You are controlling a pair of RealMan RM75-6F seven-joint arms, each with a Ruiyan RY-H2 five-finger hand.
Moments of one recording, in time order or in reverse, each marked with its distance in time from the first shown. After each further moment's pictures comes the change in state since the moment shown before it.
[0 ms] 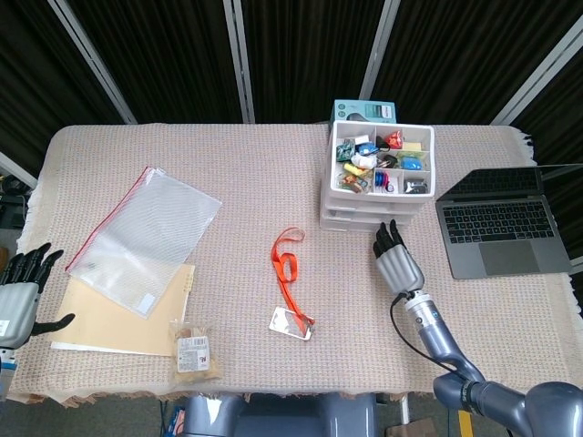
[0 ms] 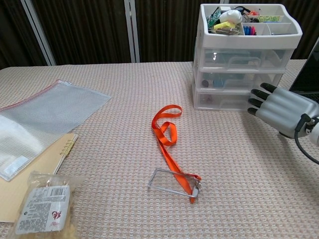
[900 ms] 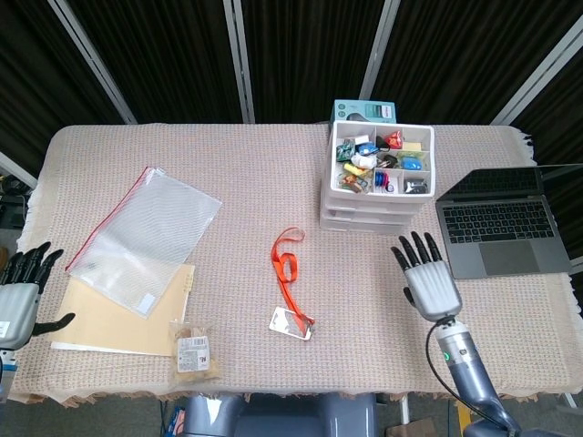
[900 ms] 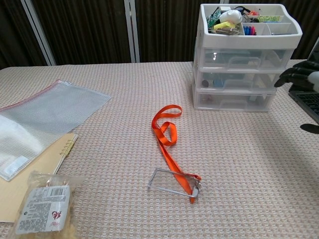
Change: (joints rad) left arm 0.009 -0.019 0.002 0.020 0.031 0.037 0.013; right arm -0.202 0.326 0.001 -0.612 -0.013 0.246 0.458
